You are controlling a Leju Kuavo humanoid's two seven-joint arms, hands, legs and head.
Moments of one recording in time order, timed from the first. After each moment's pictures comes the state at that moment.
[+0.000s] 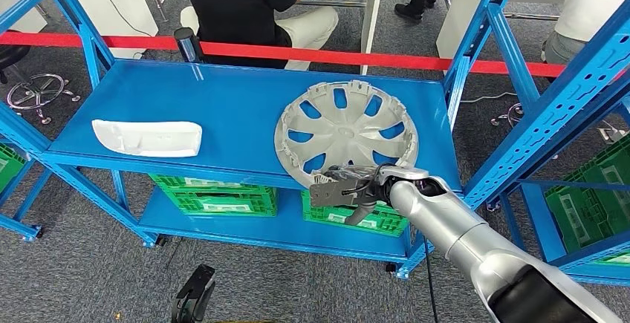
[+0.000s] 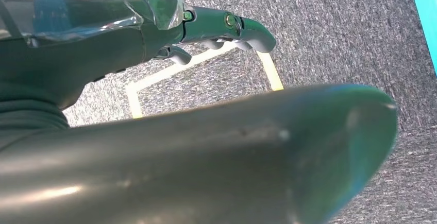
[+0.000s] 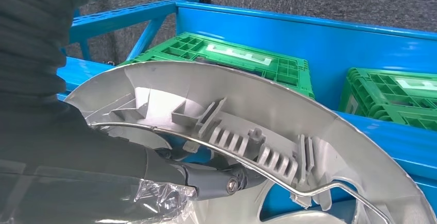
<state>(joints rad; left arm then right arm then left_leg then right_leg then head) -0.08 0.06 -0.34 -0.46 0.06 0.11 0.09 -0.79 -0.11 0.97 -0.75 0.37 0.50 -0.01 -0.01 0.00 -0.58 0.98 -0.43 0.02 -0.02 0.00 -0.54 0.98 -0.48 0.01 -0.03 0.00</state>
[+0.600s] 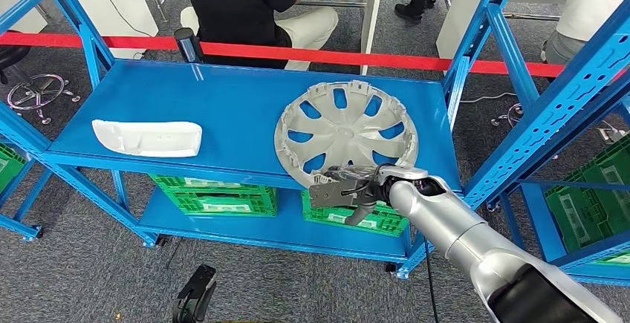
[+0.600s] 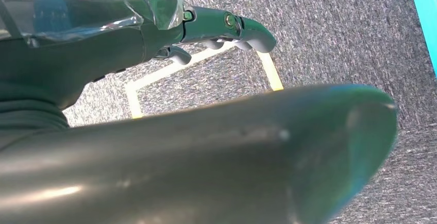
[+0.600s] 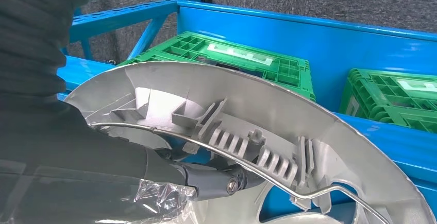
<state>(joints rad) -0.08 0.06 -0.34 -0.46 0.06 0.12 0.09 -0.79 -0.11 0.98 -0.74 0.37 0.50 0.00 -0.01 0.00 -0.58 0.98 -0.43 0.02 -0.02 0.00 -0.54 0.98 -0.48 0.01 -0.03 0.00</state>
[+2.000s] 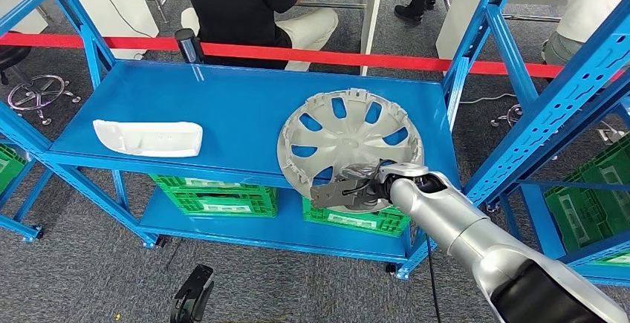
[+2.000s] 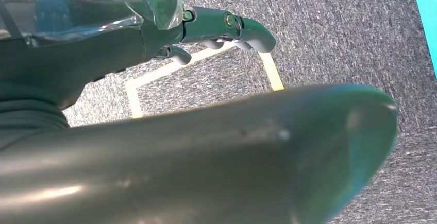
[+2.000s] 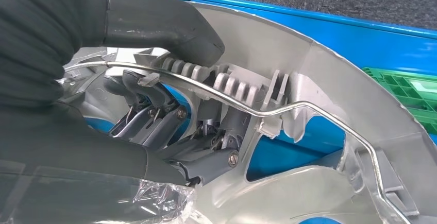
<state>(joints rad) -0.08 0.07 -0.36 -0.46 0.11 0.12 0.09 -0.82 -0.12 1.03 -0.74 0.40 0.49 0.00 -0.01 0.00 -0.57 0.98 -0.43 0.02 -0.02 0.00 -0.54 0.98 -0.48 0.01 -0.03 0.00</state>
